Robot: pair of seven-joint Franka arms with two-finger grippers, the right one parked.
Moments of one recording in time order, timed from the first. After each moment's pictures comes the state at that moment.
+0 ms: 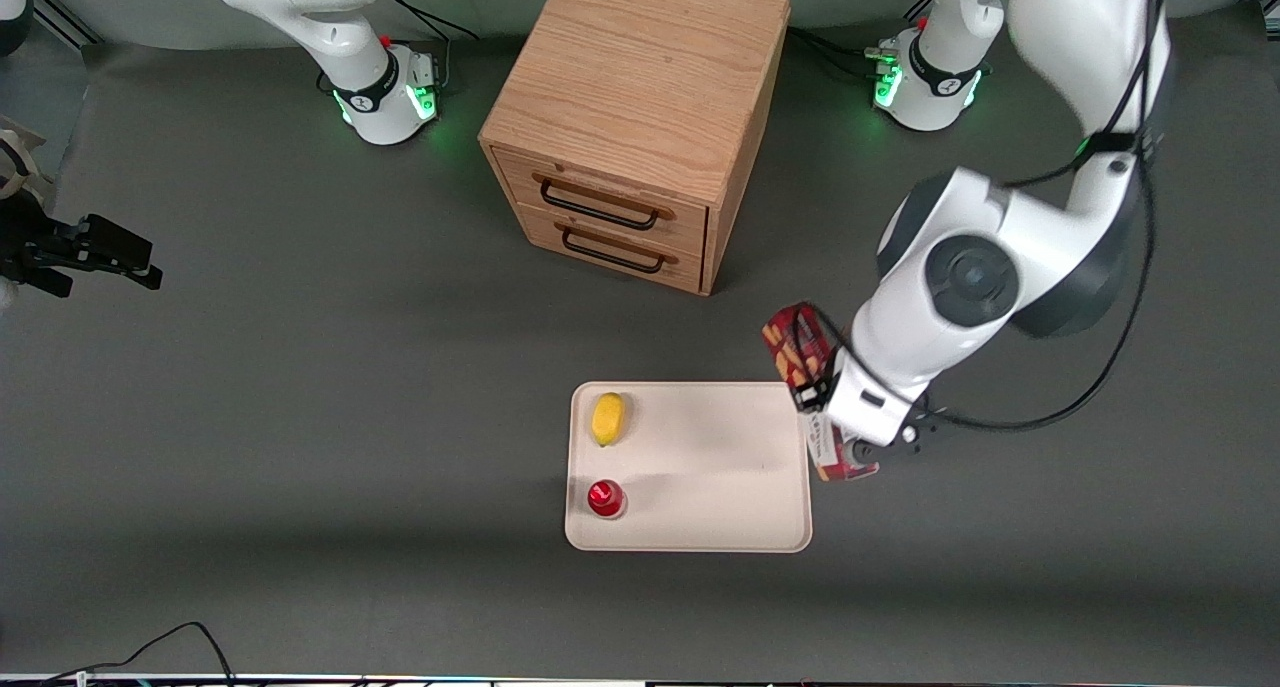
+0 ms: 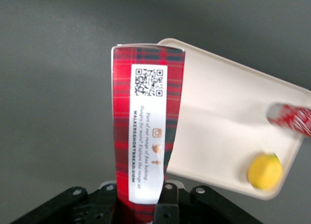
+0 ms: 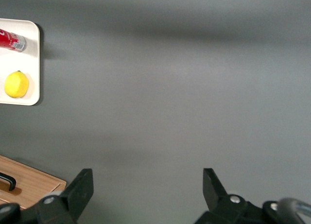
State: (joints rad) arm -0.16 0.59 -0.36 -1.35 0.17 1.97 -0.87
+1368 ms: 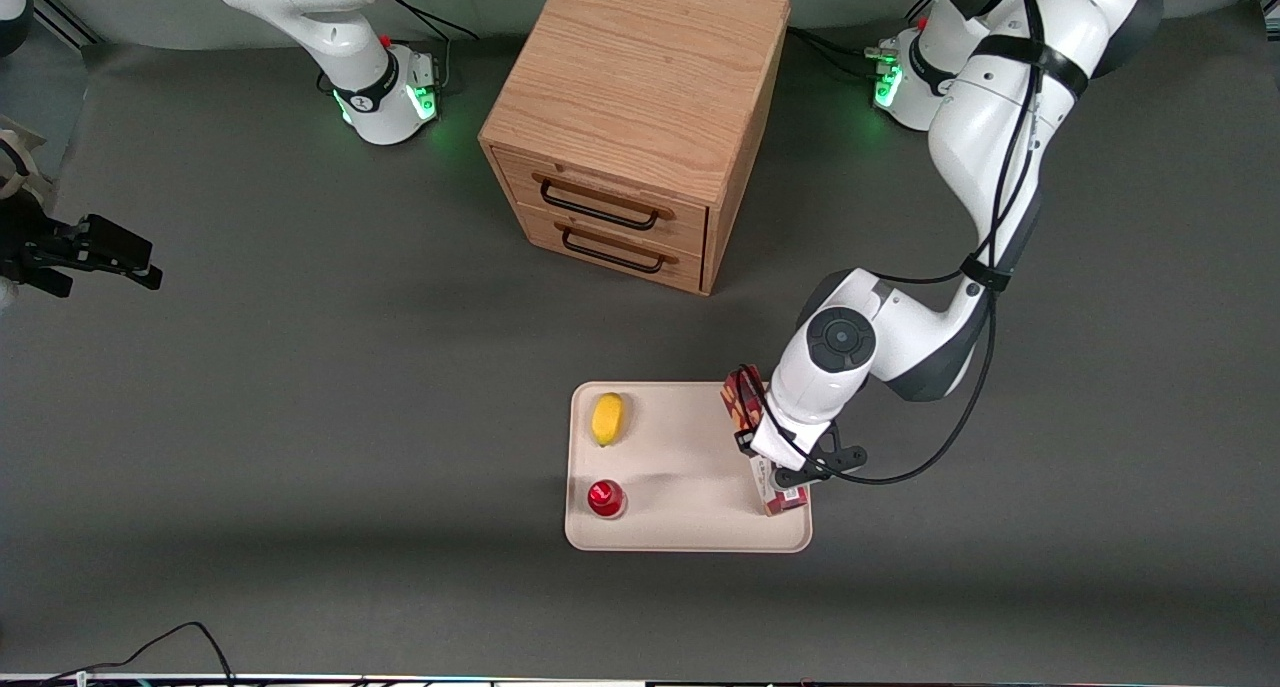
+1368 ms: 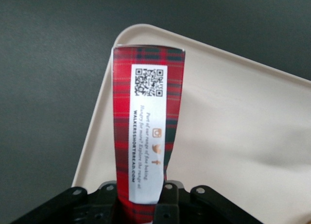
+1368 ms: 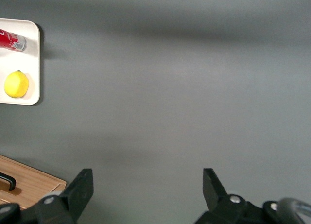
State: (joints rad) arm -0.19 0.79 -0.35 -1.47 0.35 2.39 -0.96
